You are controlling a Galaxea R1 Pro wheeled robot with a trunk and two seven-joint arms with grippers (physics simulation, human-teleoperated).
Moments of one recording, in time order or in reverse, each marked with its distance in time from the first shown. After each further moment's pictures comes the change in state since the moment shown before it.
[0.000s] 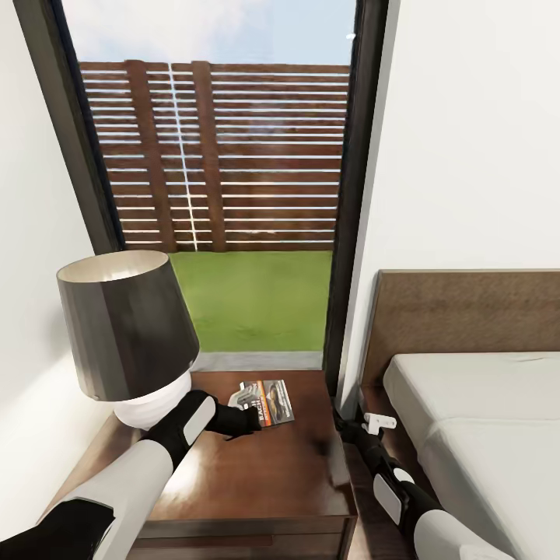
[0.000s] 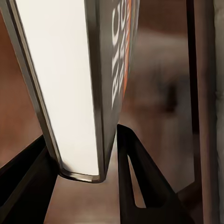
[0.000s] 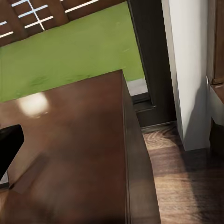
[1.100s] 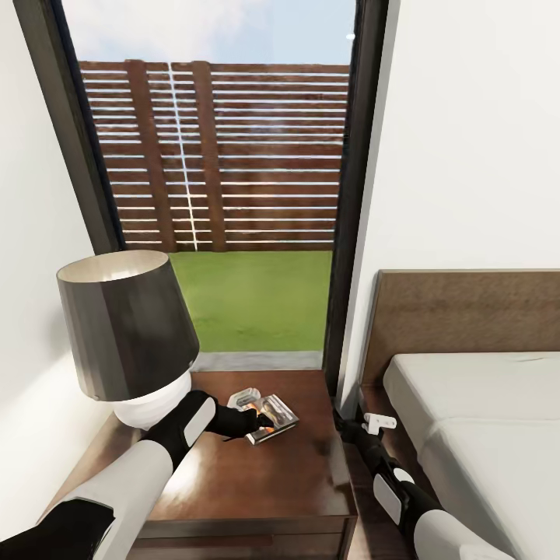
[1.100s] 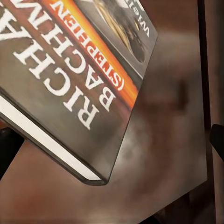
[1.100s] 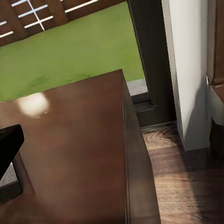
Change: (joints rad) left arm 0.000 0.000 -0.004 0.002 -0.040 -0.003 0.001; right arm 0.000 0.000 0.000 0.000 0.000 0.000 0.000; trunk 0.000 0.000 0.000
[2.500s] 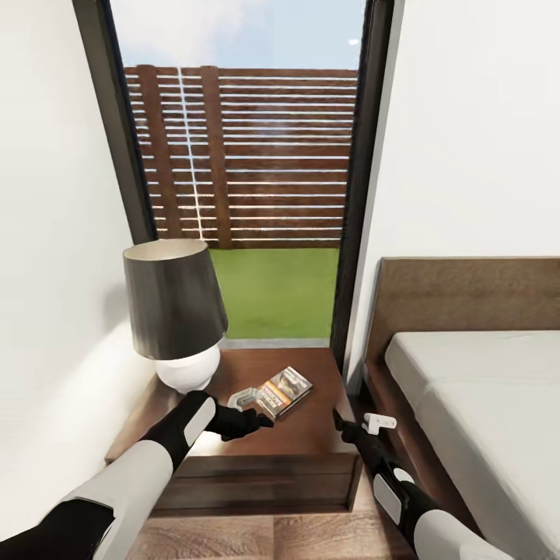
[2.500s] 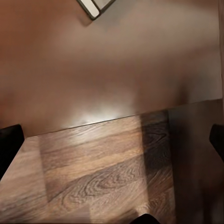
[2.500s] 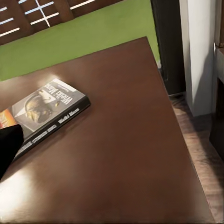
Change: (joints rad) left arm 0.000 0.000 0.000 0.000 0.000 -0.001 0.000; right arm 0.000 0.000 0.000 0.000 0.000 0.000 0.000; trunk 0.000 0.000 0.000
